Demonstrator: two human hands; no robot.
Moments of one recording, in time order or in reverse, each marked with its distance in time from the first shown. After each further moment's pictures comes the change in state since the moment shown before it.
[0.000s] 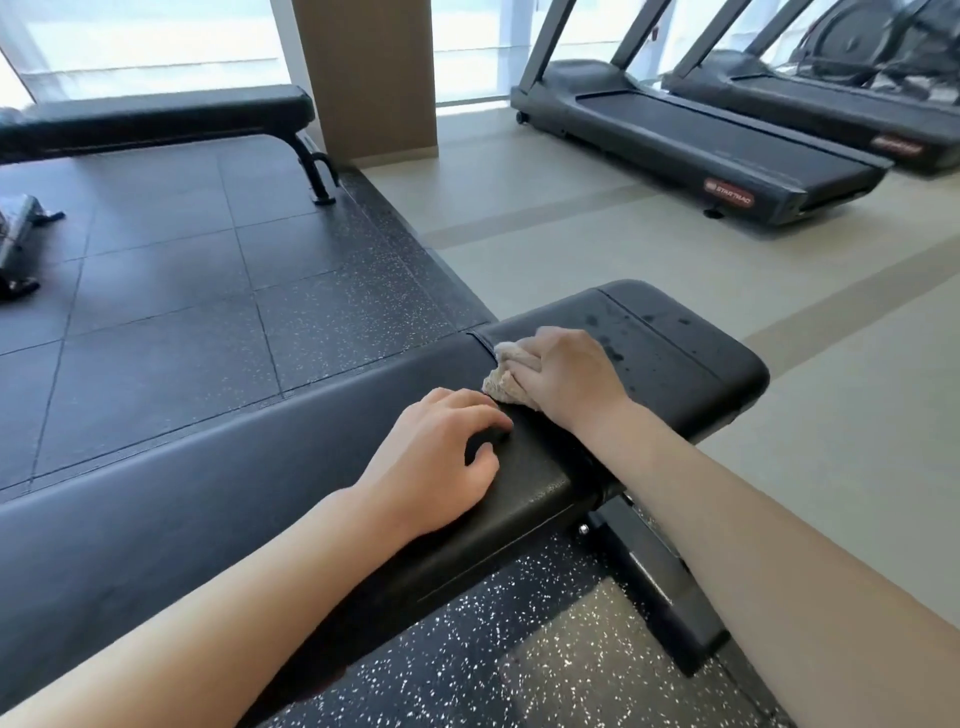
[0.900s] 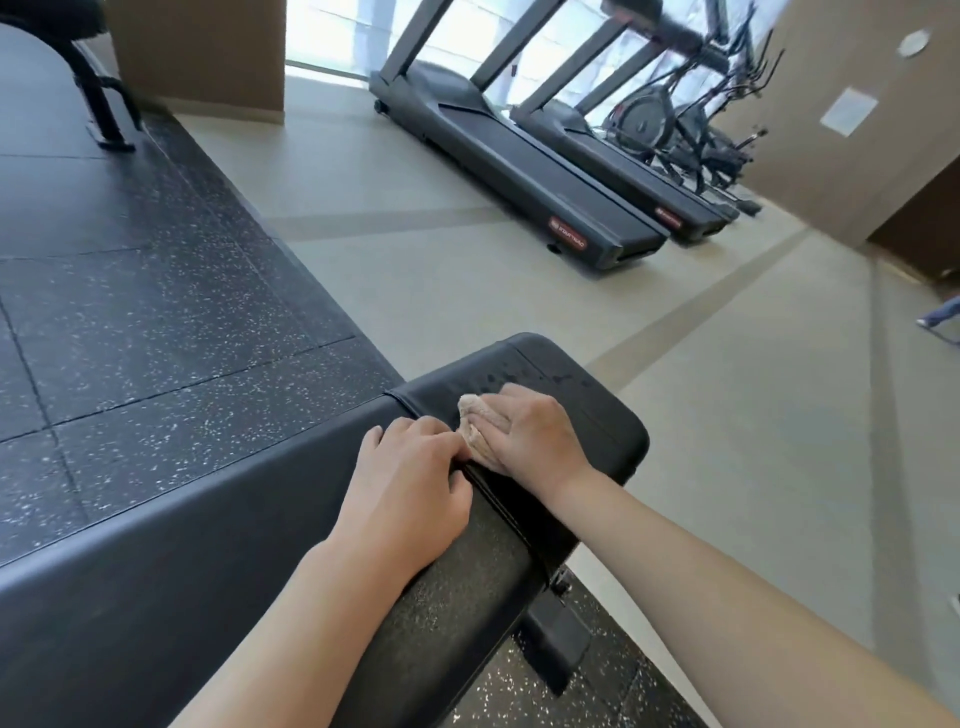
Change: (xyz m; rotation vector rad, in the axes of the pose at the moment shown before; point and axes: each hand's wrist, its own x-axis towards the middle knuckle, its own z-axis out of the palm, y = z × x) left_hand 0.078 -0.025 0.024 -0.171 0.040 0.033; right_hand 0.017 0.021 -0.006 -0.135 0.020 0.124
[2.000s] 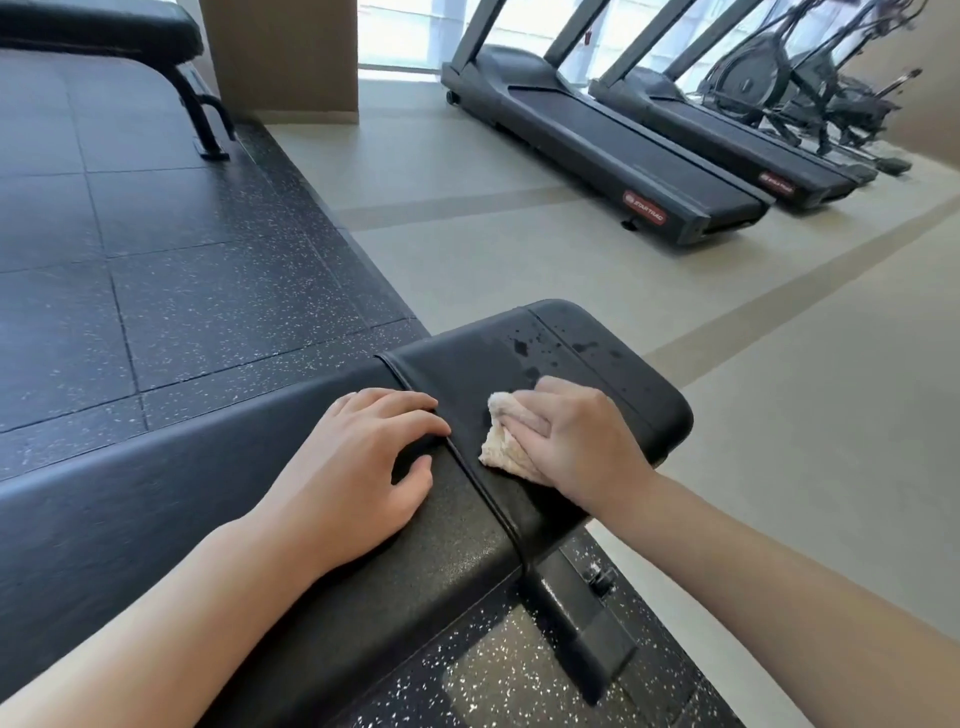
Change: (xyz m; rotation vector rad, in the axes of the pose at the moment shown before) left_hand -0.018 -0.001 0.003 0.121 -0.025 0.060; right_hand -0.038 0.052 -0.017 0.082 0.018 -0.190
